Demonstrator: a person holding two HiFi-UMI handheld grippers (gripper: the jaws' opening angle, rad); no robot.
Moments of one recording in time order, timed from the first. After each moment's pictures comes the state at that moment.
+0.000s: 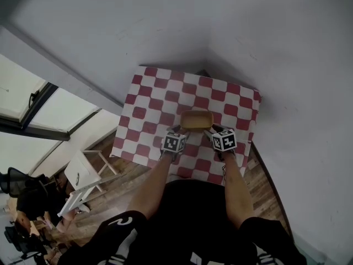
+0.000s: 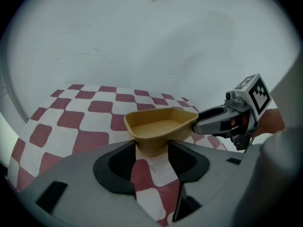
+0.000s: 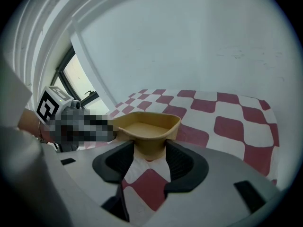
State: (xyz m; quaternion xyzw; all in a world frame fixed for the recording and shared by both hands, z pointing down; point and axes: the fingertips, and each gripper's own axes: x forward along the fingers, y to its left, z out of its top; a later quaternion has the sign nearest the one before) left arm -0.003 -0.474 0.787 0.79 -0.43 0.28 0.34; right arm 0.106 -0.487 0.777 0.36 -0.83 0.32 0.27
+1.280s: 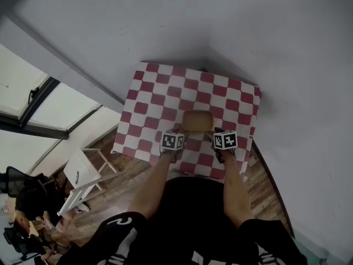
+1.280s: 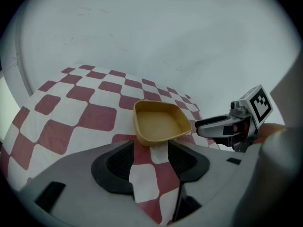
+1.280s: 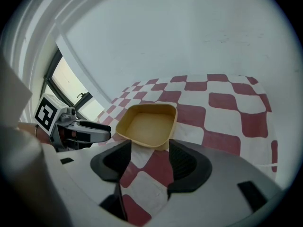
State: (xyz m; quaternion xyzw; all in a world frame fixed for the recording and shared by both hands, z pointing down) left arm -0.025 -0.435 0.803 0.76 -0.43 0.27 0.41; right arm 0.107 -0.448 0.789 0.39 -0.79 0.38 0.29
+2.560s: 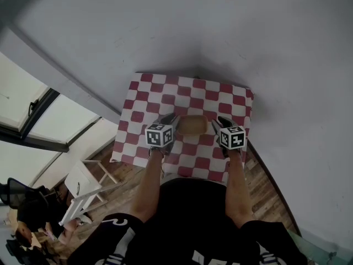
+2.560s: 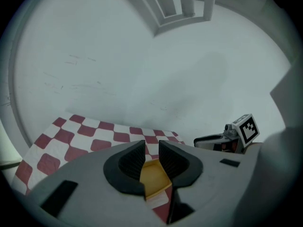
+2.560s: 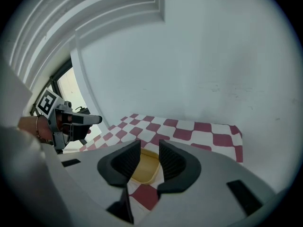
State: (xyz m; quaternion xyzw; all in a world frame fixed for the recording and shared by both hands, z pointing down) left arm -0.025 -0.503 0.646 0.84 -0.44 0.13 0.29; right arm 0.148 -0.494 0.670 0.46 -0.83 0.26 0.19
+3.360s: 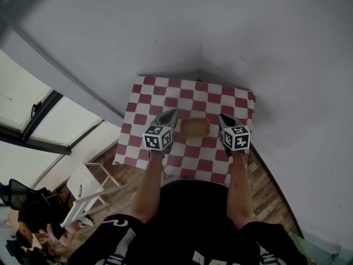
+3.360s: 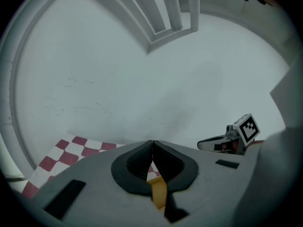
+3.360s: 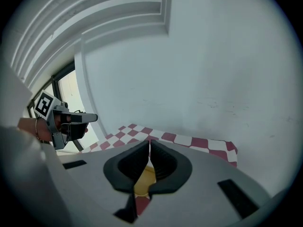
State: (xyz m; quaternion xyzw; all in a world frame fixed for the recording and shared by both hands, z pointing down) left arm -0.039 -0.515 0.594 0.85 -0.47 0.09 0.21; right arm 0.151 -0.508 0.624 0.49 -0.83 0.20 0.17
